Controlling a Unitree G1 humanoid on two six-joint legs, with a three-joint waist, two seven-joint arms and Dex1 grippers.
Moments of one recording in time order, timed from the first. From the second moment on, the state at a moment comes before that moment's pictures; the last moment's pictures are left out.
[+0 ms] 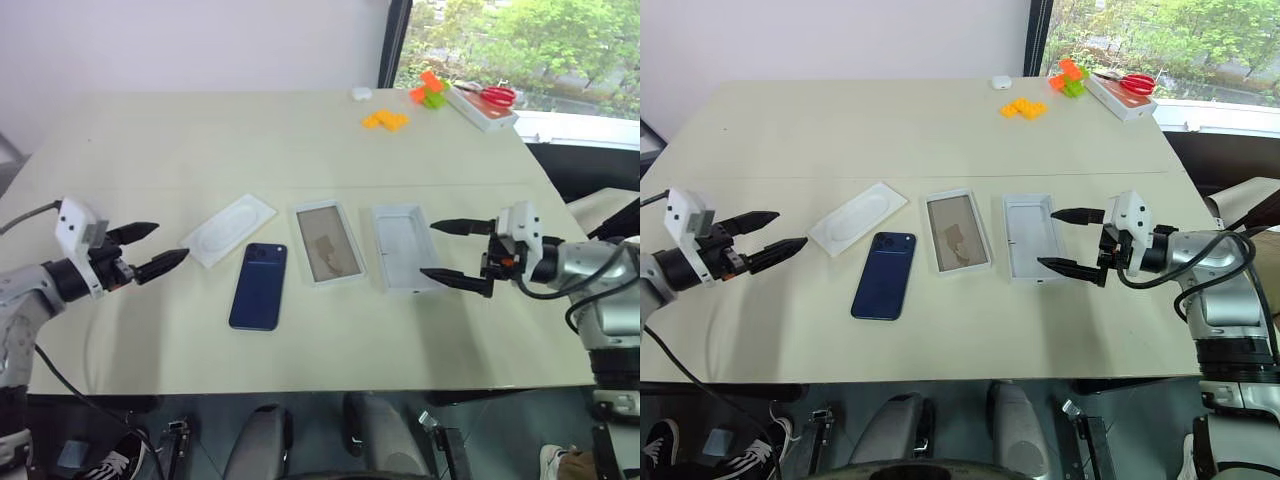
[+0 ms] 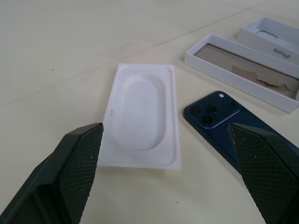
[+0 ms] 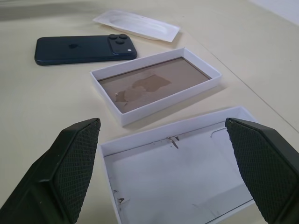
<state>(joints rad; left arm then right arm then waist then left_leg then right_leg) -0.15 0.85 0.38 -0.02 -0.56 0.49 -0.97 -0.36 -0.78 -0.12 0.13 0.42 0.10 1.28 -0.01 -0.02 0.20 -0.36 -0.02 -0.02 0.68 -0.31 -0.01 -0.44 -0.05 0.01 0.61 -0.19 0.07</state>
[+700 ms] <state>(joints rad) -0.34 0.83 0.29 0.08 -0.48 0.56 -0.86 -0.44 -0.70 -0.01 0.02 0.32 0.26 1.05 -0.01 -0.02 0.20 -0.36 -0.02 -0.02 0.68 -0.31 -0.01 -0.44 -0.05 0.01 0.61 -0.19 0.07</state>
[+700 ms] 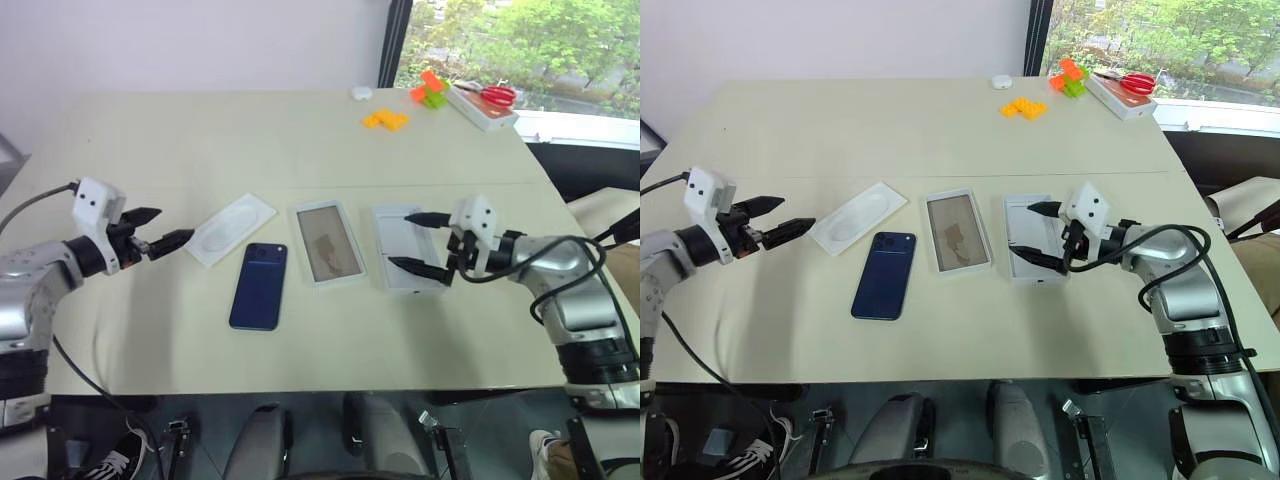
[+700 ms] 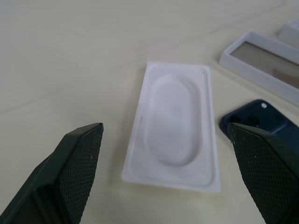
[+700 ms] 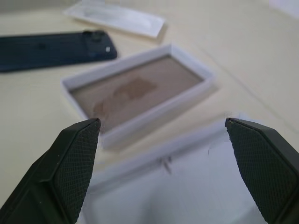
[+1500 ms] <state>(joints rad) -0.83 0.61 0.09 0.69 -0.32 0.67 -0.75 -0.50 -0.52 0.15 -0.14 0.19 0.40 0.78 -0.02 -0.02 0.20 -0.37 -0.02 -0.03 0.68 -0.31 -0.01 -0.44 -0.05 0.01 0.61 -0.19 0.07</state>
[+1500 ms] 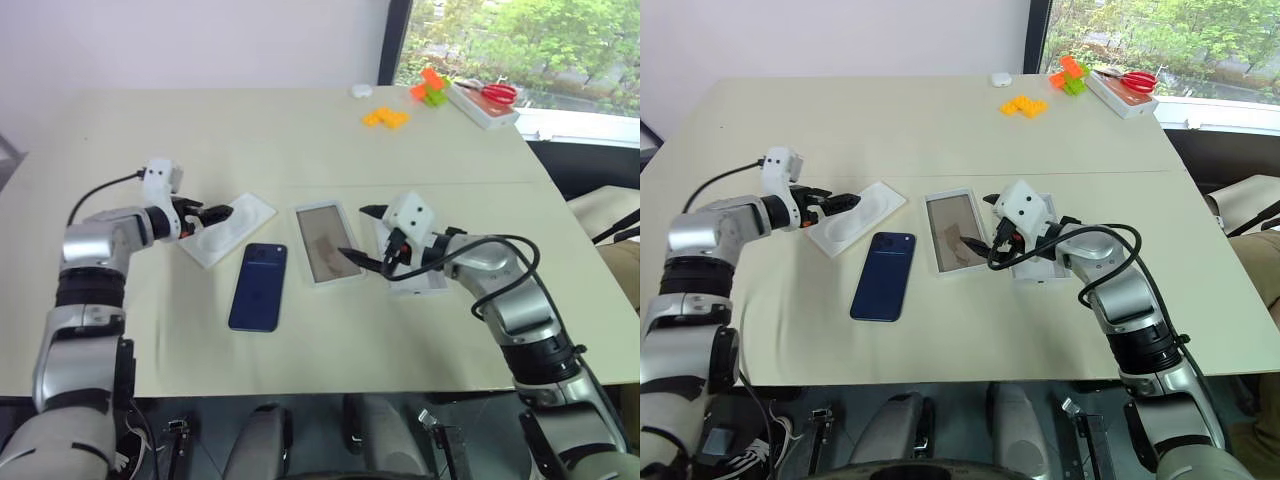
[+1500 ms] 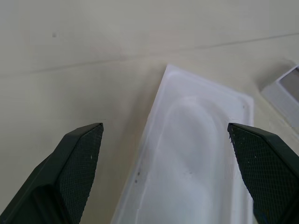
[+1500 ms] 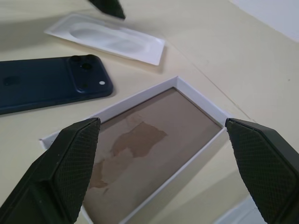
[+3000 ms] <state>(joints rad) -0.74 0.08 0.57 -0.14 -0.64 1.44 -0.06 -0.39 -0.65 -0.02 -0.09 0.40 0.27 1.09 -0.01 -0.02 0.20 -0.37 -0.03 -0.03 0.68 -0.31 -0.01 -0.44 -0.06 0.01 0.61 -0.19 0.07</state>
